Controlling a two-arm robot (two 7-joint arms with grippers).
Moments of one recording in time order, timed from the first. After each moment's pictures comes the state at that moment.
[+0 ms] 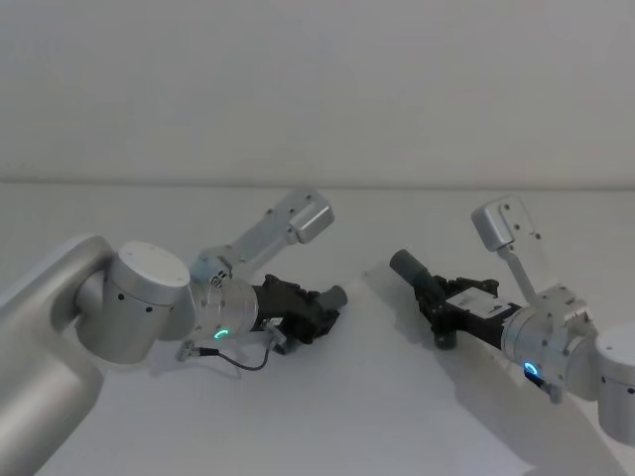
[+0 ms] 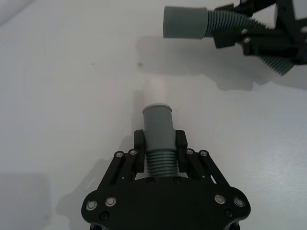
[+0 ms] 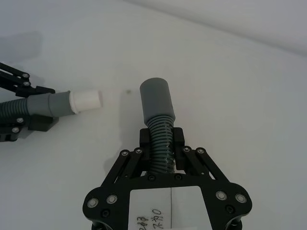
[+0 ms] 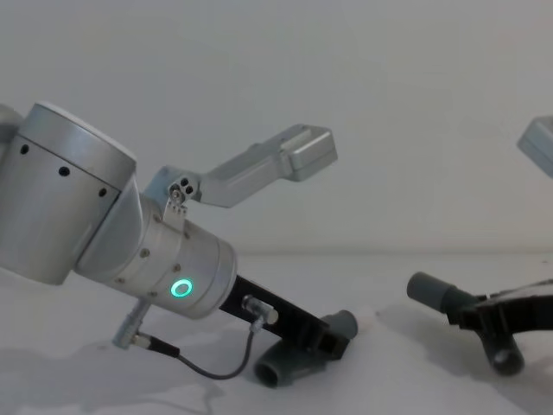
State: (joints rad) left arm -0.59 0.31 0.71 -1.41 -0.27 0.67 -0.45; right arm 0.24 0.36 -0.32 -1.57 0.24 0.53 0.27
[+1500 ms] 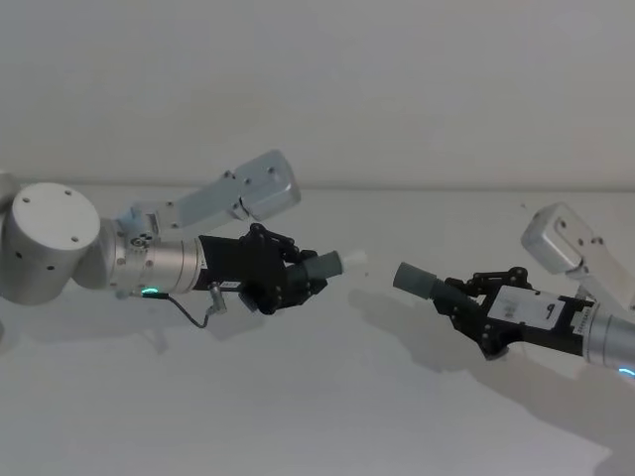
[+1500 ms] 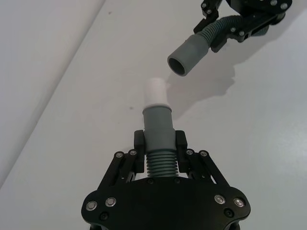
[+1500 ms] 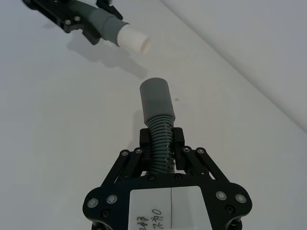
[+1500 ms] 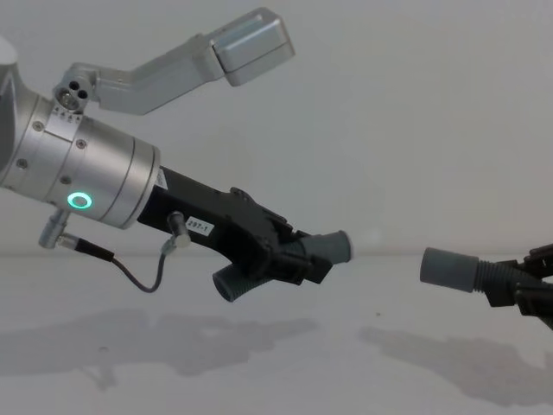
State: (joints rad) left arm -0.70 0.51 0.75 -1.48 -0.24 0.32 -0.78; right arm 0.26 0.68 -0.36 -1.63 0.26 0.21 0.69
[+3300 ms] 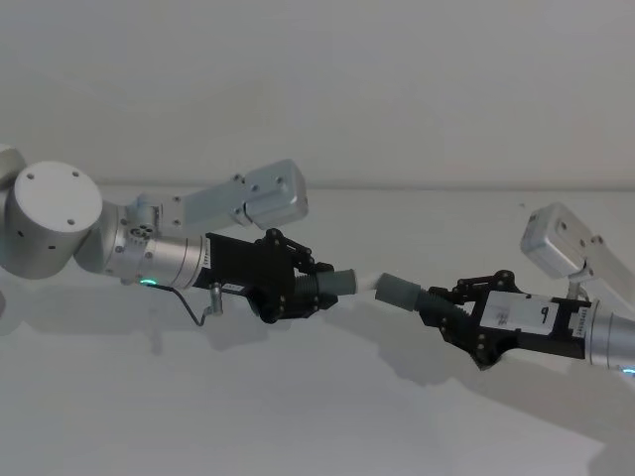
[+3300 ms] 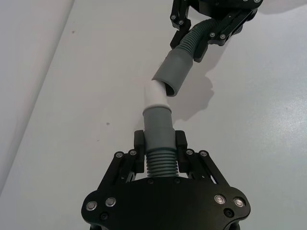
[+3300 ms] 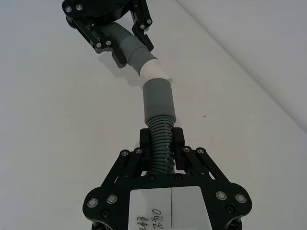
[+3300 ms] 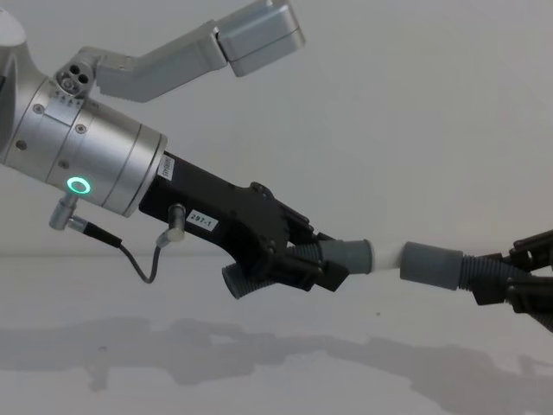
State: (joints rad) left arm -0.80 0.53 0.84 -1.43 -0.26 0.21 -0.92; right arm 0.29 0.74 -0.41 -1.66 0.33 0.18 0.77
